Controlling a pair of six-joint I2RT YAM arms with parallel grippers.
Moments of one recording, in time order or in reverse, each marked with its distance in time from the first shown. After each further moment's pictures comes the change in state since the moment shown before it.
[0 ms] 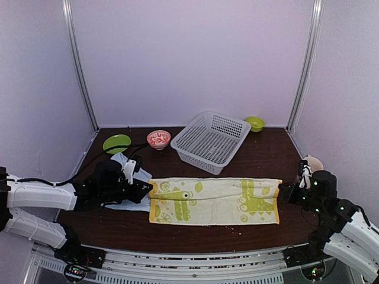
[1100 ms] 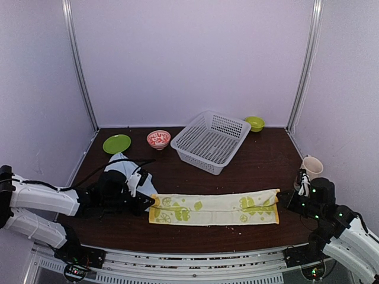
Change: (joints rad) left arm -0.065 0.028 -0.074 0.010 0.046 0.021; right arm 0.000 -0.097 -0.080 -0.059 -0.063 0.113
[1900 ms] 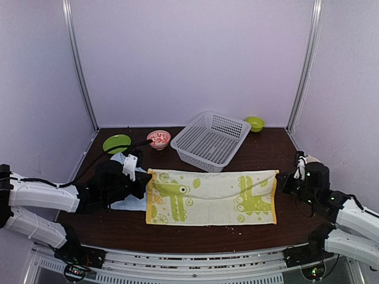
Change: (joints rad) left arm 0.000 -0.004 0.065 0.163 -0.298 0.162; right arm 0.000 0.340 0.114 0.313 0.143 -0.134
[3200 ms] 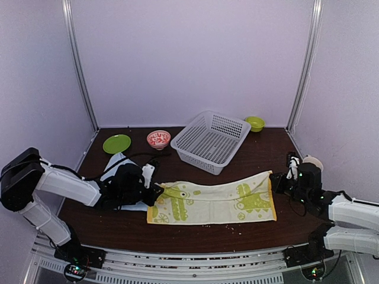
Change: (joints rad) left arm 0.010 0.303 0.090 -0.001 0.143 -0.032; right arm -0.001 0.212 -0.046 0.271 -0.031 -0.065
